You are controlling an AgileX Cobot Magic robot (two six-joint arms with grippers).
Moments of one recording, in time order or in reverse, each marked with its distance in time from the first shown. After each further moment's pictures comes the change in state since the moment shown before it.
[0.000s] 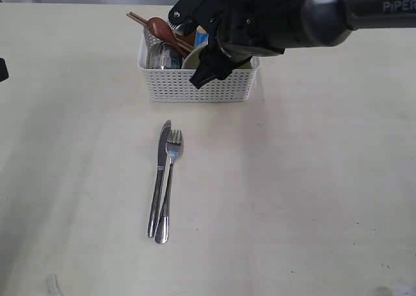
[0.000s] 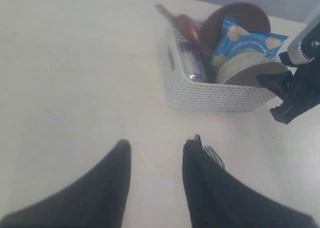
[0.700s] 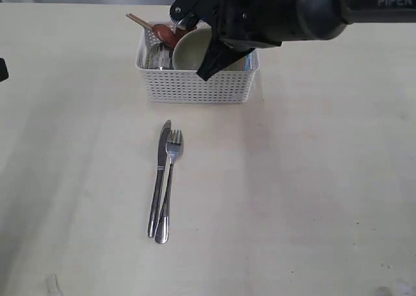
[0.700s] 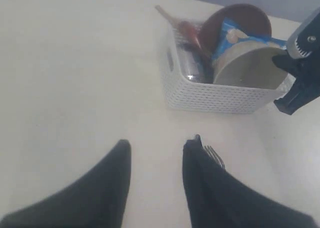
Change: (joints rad) left arm 0.000 0.000 0.000 0.000 0.000 0.000; right arm 0.000 0.003 -0.043 -0.062 0.085 -0.027
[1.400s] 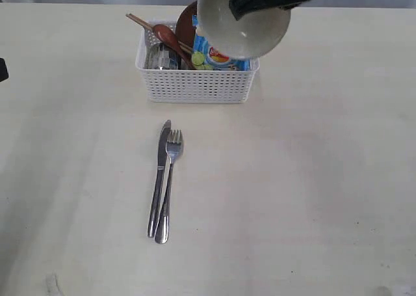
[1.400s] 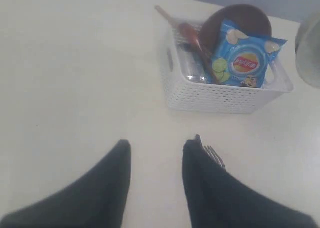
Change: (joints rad) left arm 0.000 0.000 0.000 0.000 0.000 0.000; right arm -0.094 -0.324 -0.037 0.516 0.256 -0.240
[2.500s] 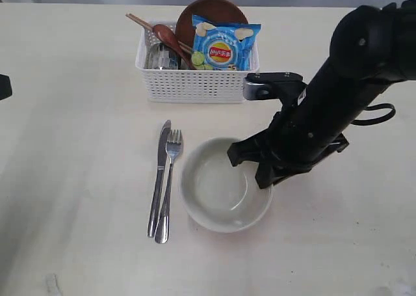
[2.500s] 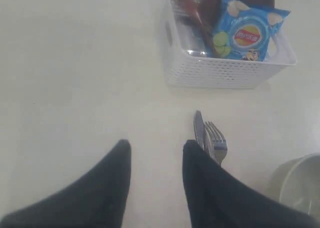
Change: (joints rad) left arm 0.000 0.000 0.000 0.009 0.077 0.013; right arm -0.083 -0.004 0.517 0.905 -0.049 -0.429
